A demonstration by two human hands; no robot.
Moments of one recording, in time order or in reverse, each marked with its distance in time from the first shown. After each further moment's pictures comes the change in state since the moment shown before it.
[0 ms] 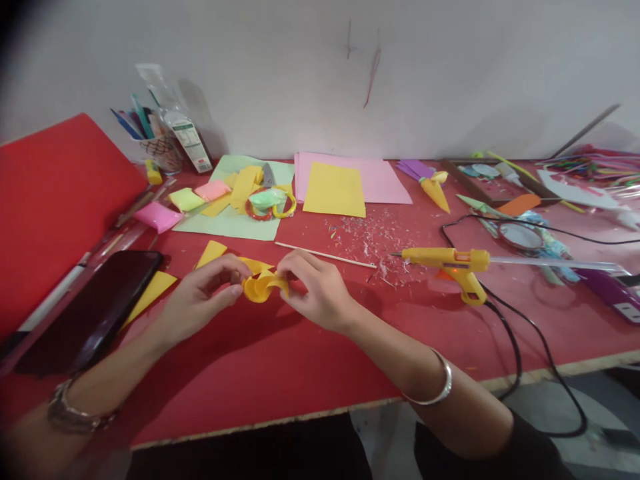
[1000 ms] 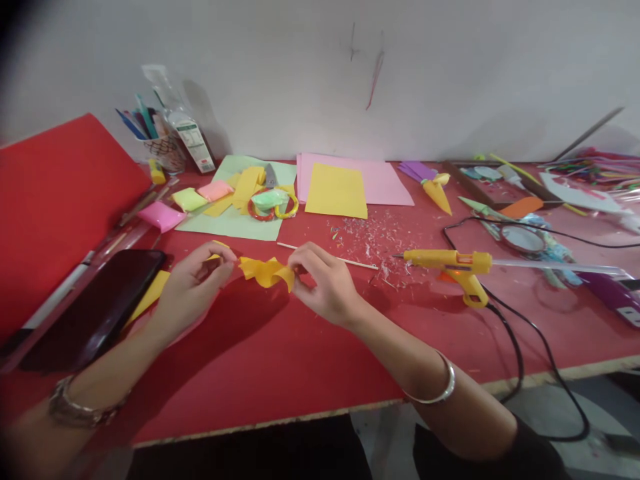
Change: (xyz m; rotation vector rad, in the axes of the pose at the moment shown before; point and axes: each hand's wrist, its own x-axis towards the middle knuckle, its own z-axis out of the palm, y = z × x) left_hand 0.001 -0.007 -0.003 0.100 0.252 -0.176; right_hand 0.003 0.005 -0.005 -0.114 0.068 -0.040
